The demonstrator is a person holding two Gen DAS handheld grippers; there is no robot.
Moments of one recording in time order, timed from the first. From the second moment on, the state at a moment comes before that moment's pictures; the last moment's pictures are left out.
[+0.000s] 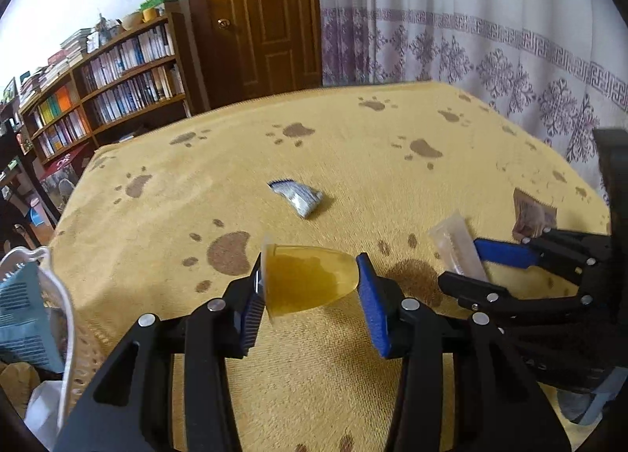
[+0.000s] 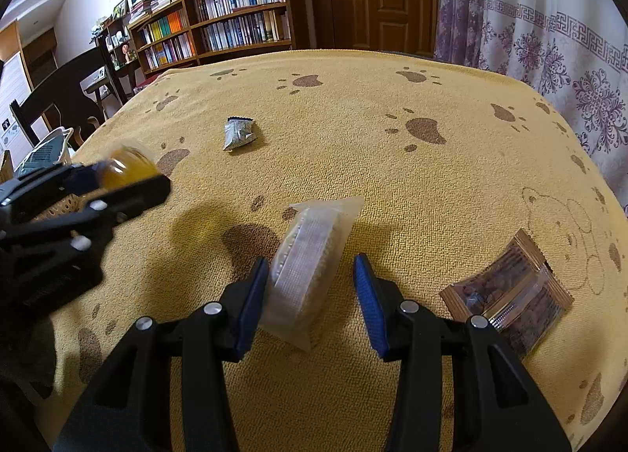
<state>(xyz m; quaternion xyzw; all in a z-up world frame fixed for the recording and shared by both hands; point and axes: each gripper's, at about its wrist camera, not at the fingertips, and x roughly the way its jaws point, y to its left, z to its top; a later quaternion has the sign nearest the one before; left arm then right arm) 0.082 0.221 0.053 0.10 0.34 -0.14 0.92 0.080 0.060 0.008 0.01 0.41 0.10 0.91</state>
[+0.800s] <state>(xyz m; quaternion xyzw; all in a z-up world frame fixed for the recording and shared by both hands) 0.052 0.292 0.106 0.06 0.28 -0.04 0.96 0.080 0.060 0.008 0.01 0.41 0.10 0.91</state>
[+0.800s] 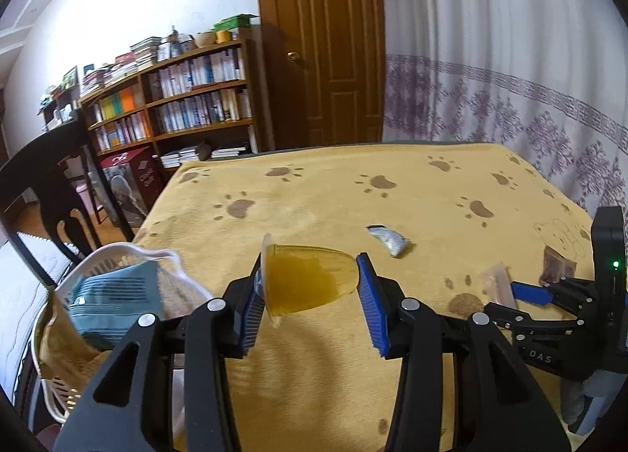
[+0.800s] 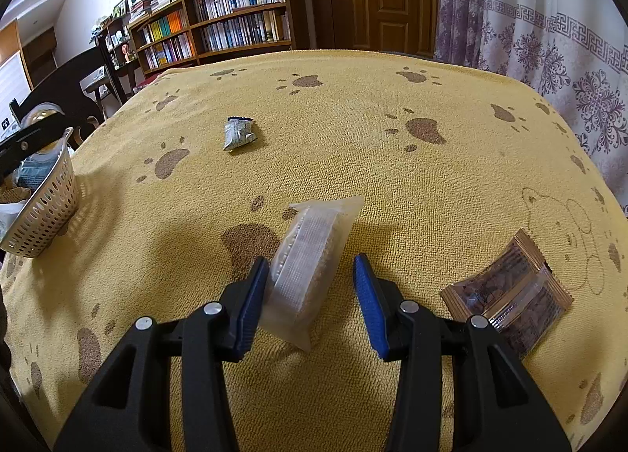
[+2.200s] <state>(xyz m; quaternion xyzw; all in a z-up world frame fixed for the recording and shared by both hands) 0.016 0.433 0.158 -0.06 0.22 0.10 0.97 0.080 0.059 0.009 0.02 0.41 0.10 0.91</state>
